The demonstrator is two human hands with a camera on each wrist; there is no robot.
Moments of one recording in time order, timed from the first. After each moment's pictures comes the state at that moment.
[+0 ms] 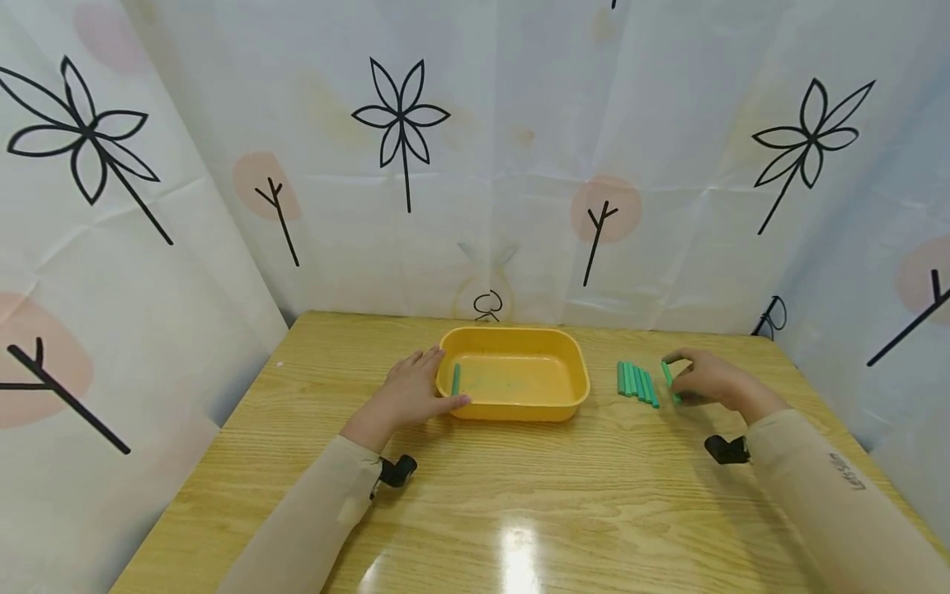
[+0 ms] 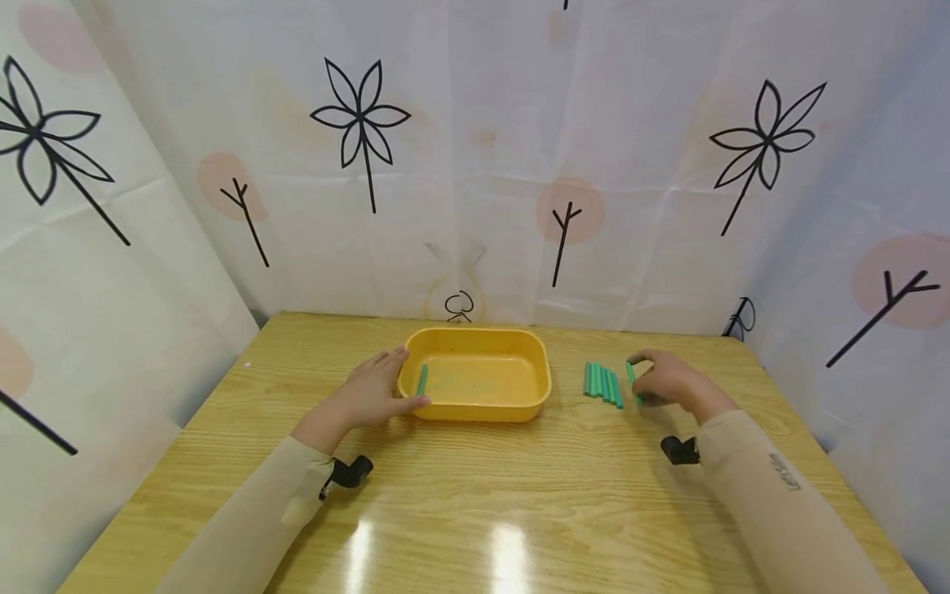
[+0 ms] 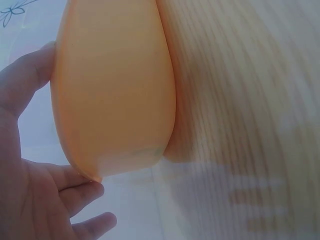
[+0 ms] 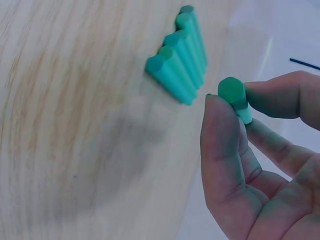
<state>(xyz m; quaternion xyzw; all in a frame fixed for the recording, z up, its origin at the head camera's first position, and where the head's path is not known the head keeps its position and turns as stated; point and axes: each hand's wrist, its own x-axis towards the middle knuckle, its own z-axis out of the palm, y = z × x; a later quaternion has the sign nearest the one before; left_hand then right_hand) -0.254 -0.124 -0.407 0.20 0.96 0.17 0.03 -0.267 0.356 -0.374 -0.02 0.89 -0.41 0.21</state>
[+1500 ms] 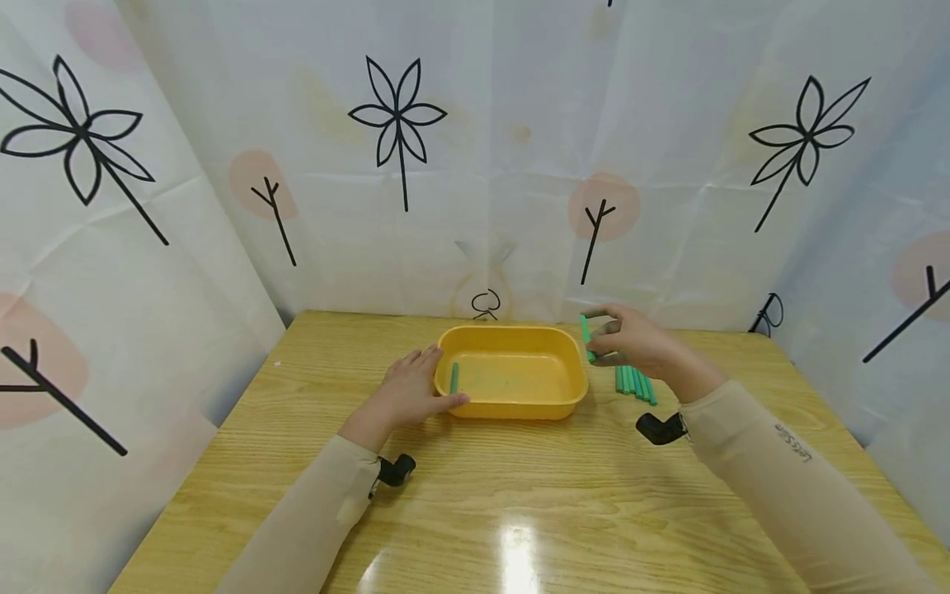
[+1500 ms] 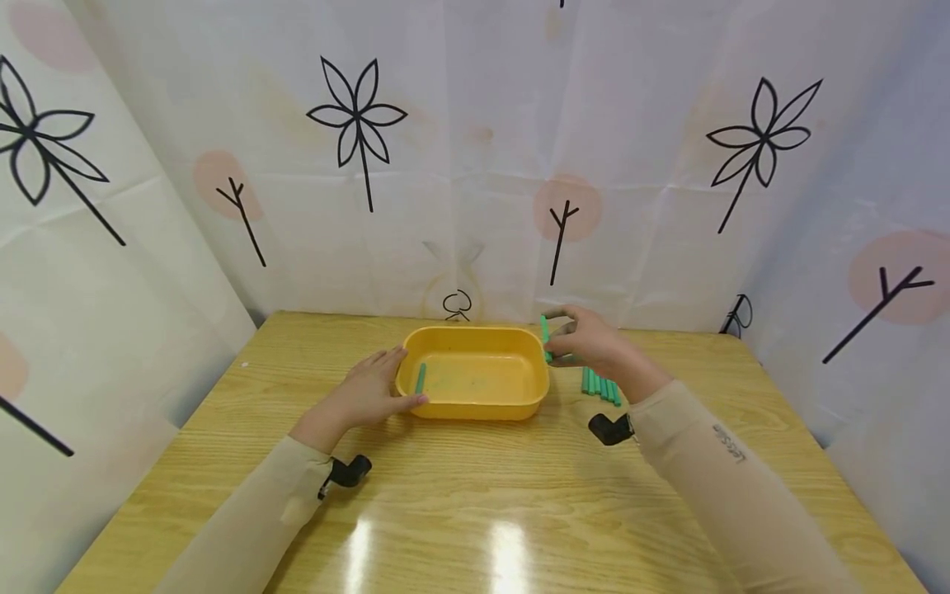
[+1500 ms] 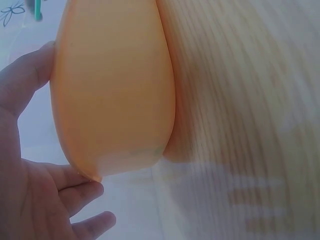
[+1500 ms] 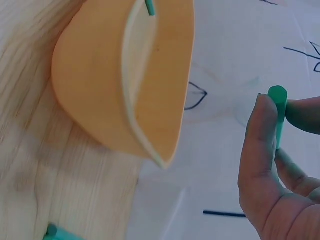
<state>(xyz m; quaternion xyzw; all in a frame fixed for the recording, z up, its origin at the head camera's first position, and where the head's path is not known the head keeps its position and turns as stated) -0.259 -0.125 -0.413 0.21 0.96 0.17 0.02 -0.268 0.238 -0.313 -0.08 0.80 -0.56 0.19</state>
